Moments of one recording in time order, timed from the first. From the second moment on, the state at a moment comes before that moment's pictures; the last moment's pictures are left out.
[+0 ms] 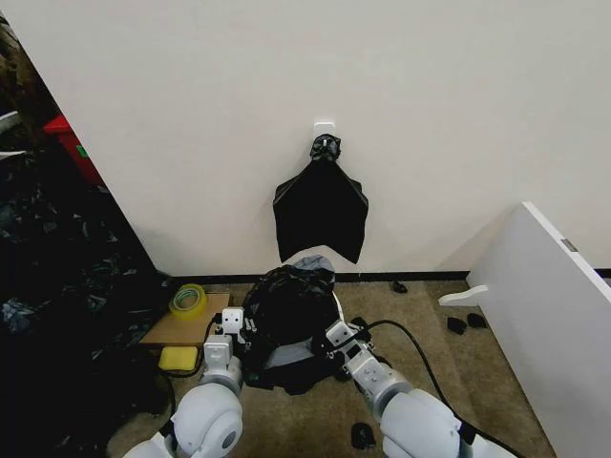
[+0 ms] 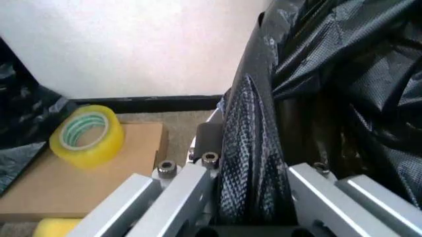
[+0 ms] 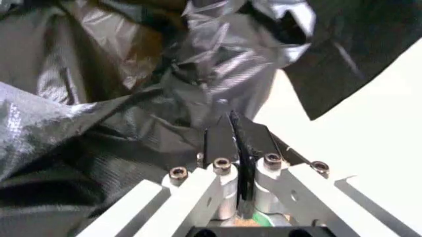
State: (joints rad) left arm 1.29 -1.02 -0.05 -2.09 -0.57 0.31 -0.68; right arm -1.18 0.96 -0.18 2.29 0.14 -0.73 0.32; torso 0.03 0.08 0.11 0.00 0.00
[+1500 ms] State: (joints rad) left arm 1.29 -1.02 -0.05 -2.09 -0.58 0.30 -0.65; right arm -1.19 0.89 -0.16 2.40 0.78 -0.73 0.38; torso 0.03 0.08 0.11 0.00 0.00
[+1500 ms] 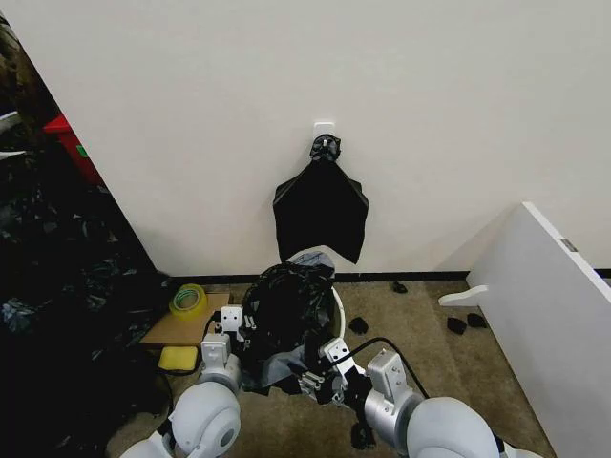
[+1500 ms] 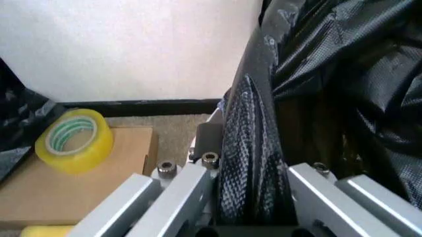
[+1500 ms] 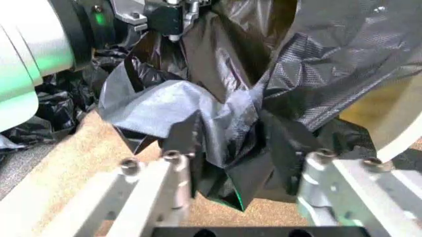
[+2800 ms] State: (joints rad) left arm 1.29 -1.00 -0.14 -2.15 -1.05 0.28 -0.76; right arm -1.33 0.81 0.00 2.39 0.52 -0.73 0.30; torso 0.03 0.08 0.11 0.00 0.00
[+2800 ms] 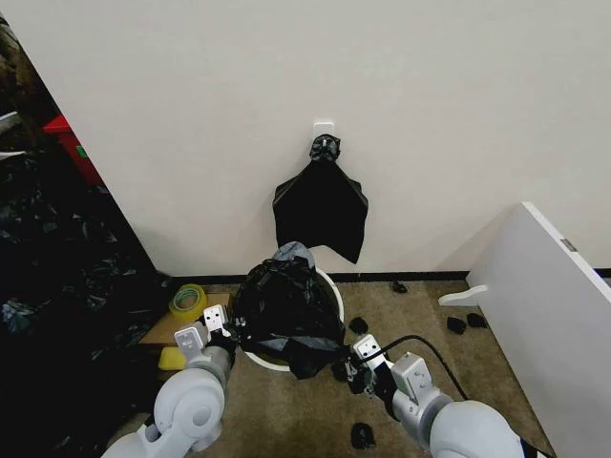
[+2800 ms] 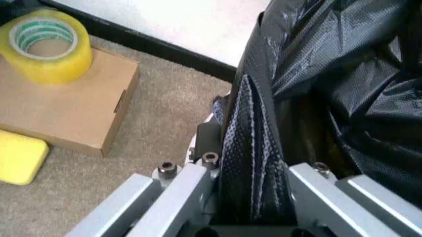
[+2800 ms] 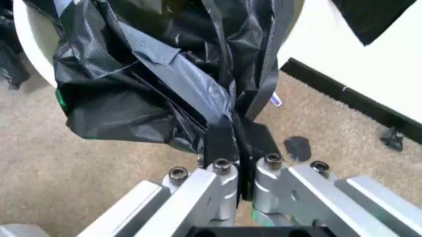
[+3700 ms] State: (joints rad) left arm 1.29 -1.01 -0.10 -2.13 -0.91 0.26 -0.74; right arm -1.23 0.83 -0.03 2.50 0.45 -0.63 0.18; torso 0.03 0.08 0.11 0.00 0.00
